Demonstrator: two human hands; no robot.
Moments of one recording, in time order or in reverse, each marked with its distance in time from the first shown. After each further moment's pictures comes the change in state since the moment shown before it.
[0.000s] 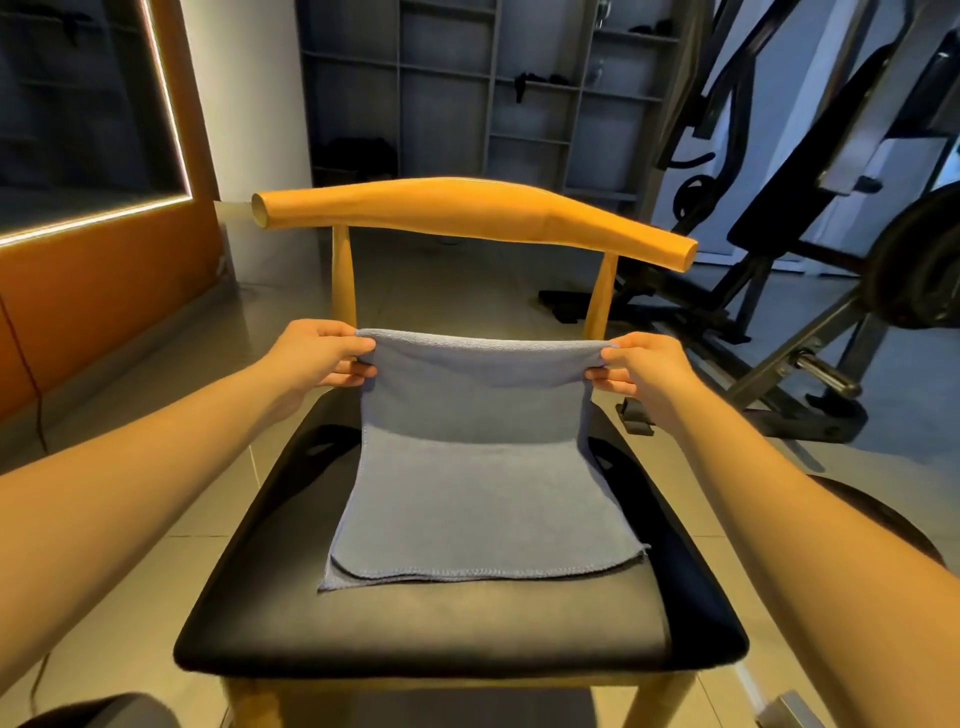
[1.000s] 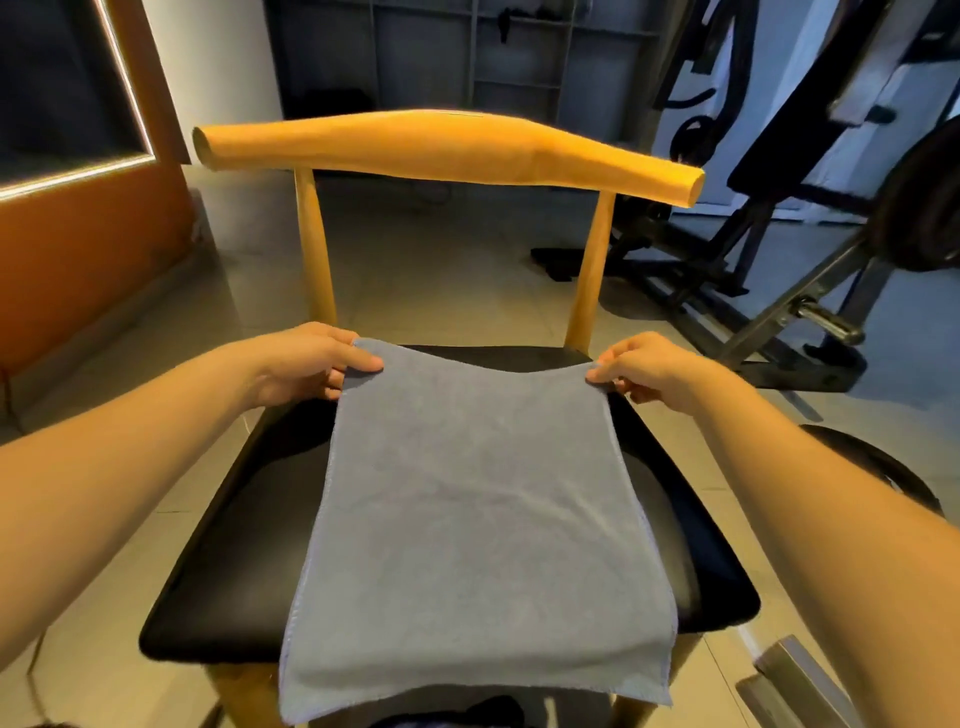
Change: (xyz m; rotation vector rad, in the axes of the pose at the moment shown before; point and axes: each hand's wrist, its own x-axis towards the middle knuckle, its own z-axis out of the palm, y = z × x) left_hand 0.020 -0.024 0.014 0.190 -0.447 -0.261; right_hand 0.011 0.036 -0.020 -0.501 -0.281 0.125
